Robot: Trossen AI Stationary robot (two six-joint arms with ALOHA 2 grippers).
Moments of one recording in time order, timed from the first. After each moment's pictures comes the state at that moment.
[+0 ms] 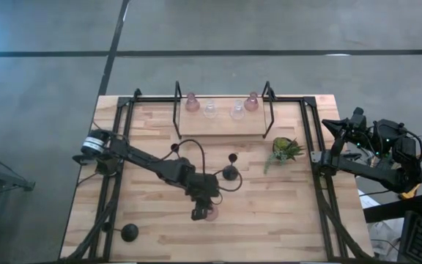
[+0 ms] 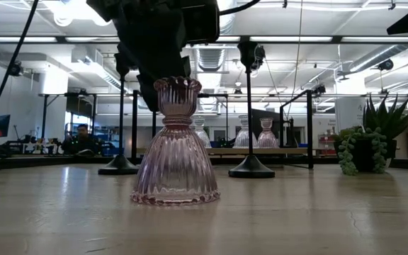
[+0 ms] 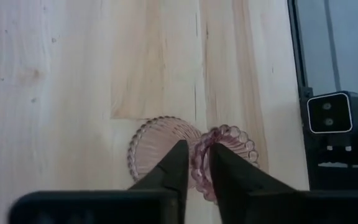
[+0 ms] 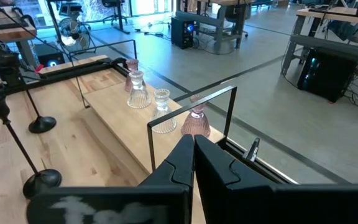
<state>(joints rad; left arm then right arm) -0.27 1.81 1.24 -0.34 0.25 -0.39 -0.33 0.05 0.83 -1.04 0.32 0.10</state>
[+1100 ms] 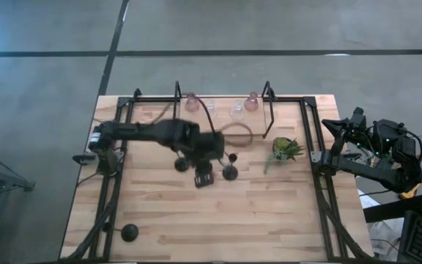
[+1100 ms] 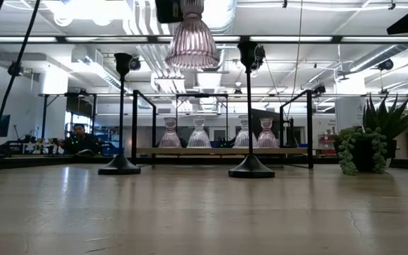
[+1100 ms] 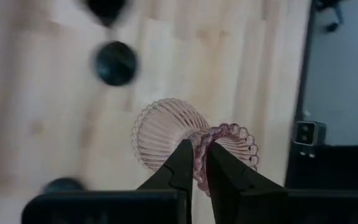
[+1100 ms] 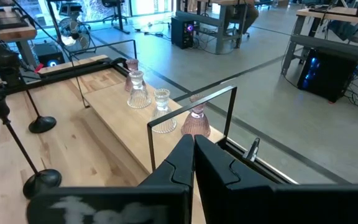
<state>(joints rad) -0.08 1.83 2.02 -1.26 0.17 -0.33 -0.33 0.05 0.83 -1.04 0.32 0.10</state>
